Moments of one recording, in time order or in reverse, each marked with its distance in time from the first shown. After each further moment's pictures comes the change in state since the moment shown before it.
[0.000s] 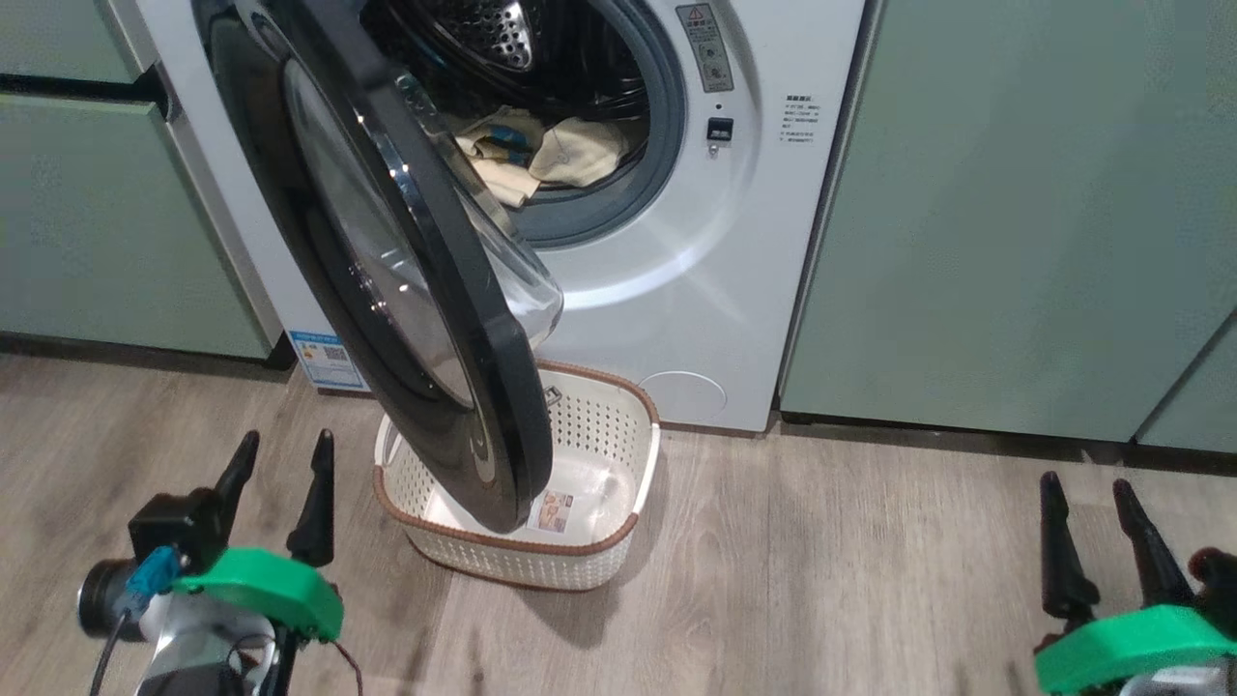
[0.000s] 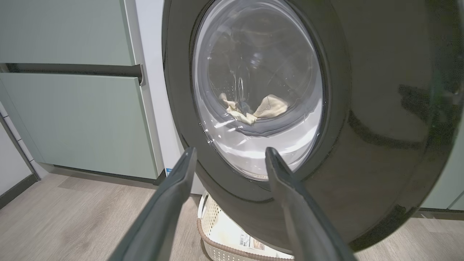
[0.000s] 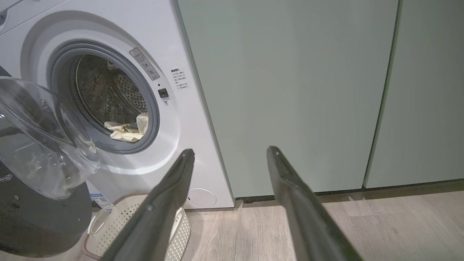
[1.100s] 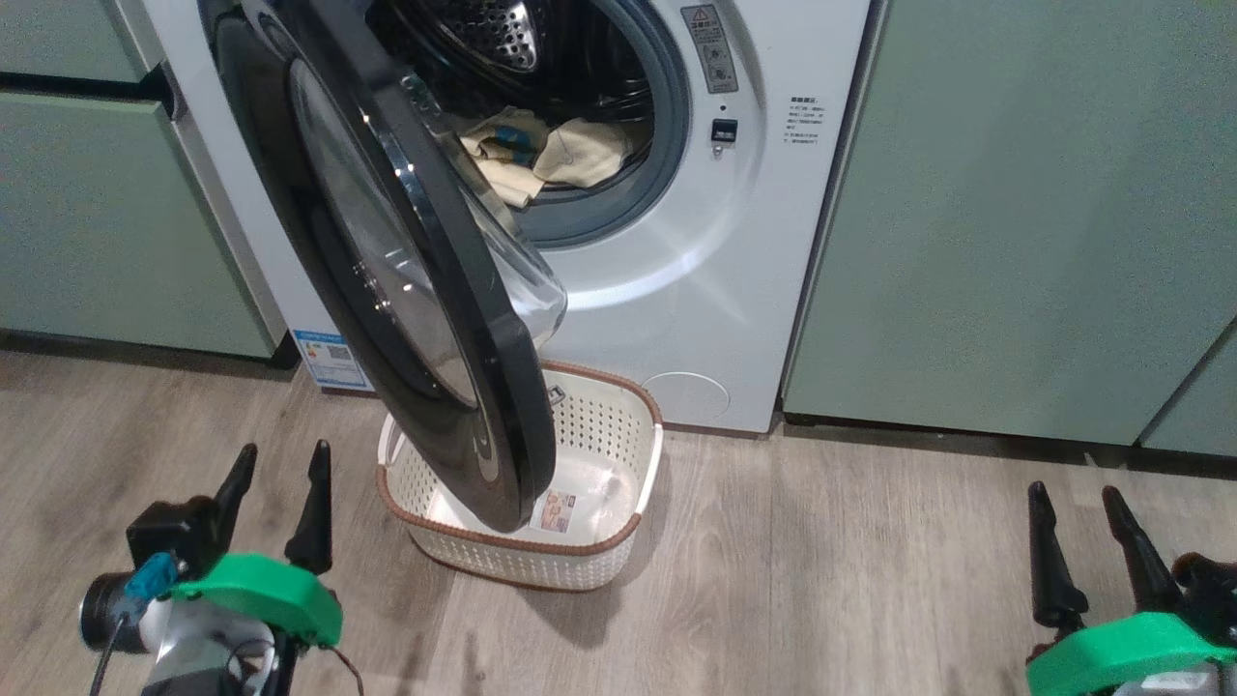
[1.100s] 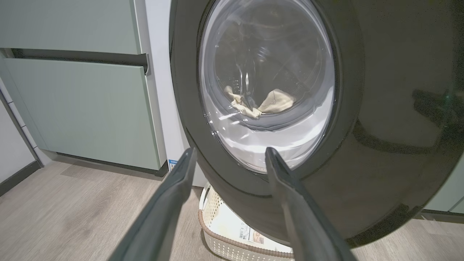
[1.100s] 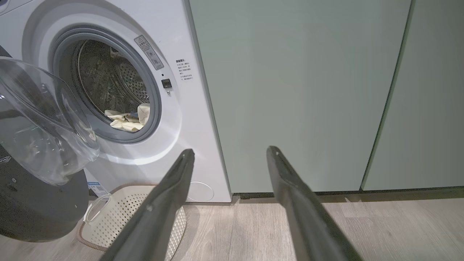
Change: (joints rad) left arm 0.000 -0.003 0.006 0.032 -0.021 0.000 0.000; right arm 0.011 0.002 0.008 0.003 -0.057 0.000 0.000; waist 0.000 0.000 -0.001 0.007
